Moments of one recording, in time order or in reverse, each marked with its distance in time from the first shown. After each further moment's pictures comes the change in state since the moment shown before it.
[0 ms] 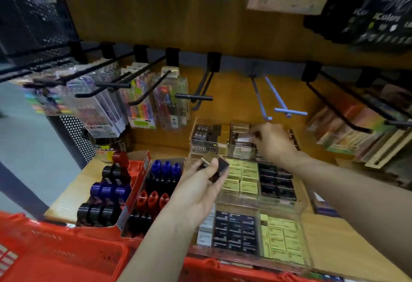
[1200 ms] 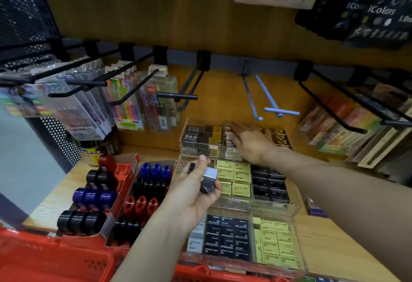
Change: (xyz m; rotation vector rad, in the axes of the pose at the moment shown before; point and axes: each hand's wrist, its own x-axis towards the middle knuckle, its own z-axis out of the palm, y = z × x) left_hand 0.014 -0.007 0.000 0.101 0.058 -0.018; right_hand 0.021 0.003 0.020 -0.203 -0.212 -0.088
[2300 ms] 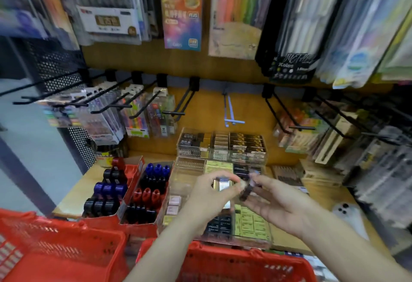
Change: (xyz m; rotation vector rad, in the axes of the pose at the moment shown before) left_hand -0.103 -0.040 0.032 0.984 -0.225 0.434; right_hand -0.211 -0.022 -0.050 1.989 -0.122 0.734
